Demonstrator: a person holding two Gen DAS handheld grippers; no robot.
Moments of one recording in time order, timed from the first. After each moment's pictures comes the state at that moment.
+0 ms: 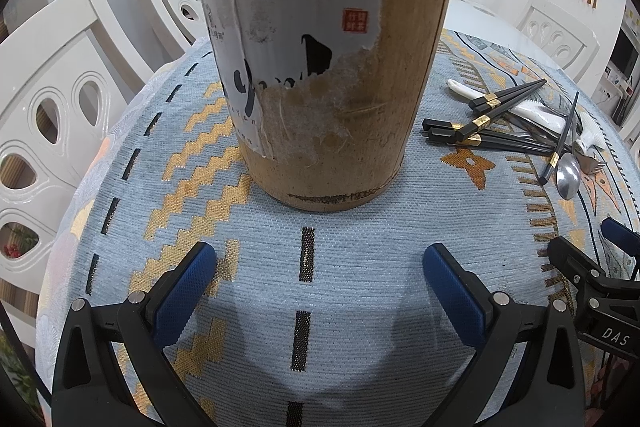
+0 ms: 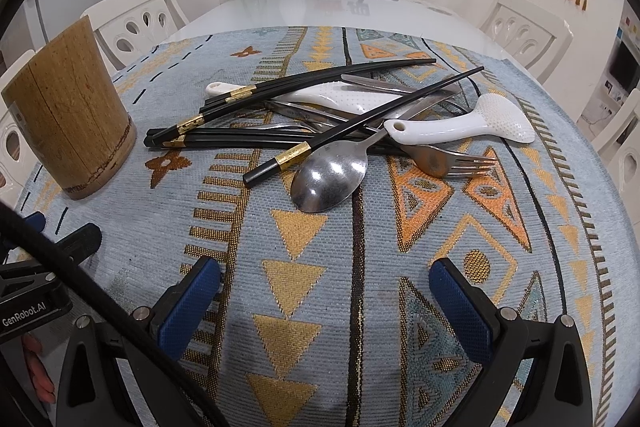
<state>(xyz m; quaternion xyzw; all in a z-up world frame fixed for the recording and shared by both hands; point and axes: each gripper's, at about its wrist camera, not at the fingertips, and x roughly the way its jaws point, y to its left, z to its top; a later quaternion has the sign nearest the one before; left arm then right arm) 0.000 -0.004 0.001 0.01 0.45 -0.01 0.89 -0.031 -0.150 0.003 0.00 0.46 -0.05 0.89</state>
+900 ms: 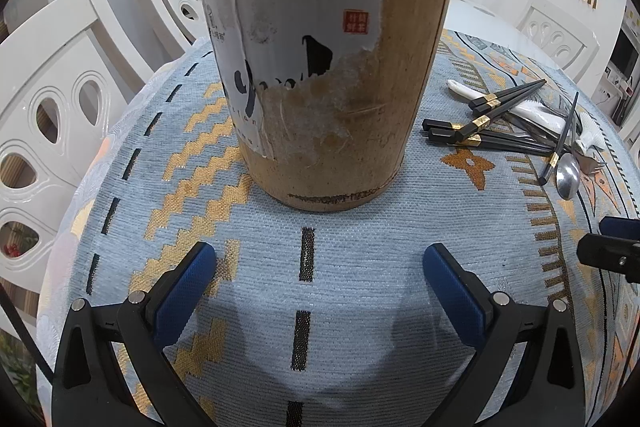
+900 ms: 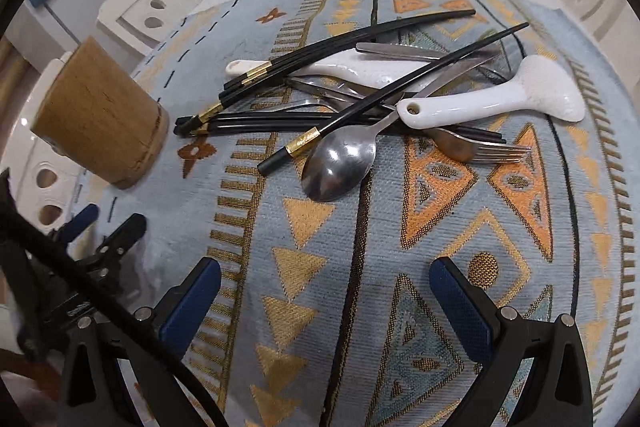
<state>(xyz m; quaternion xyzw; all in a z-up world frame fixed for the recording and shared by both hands) 0.000 -0.001 0.000 0.01 0.45 -0.01 0.89 0.002 -0.189 0.015 0.07 0.56 0.07 0.82</state>
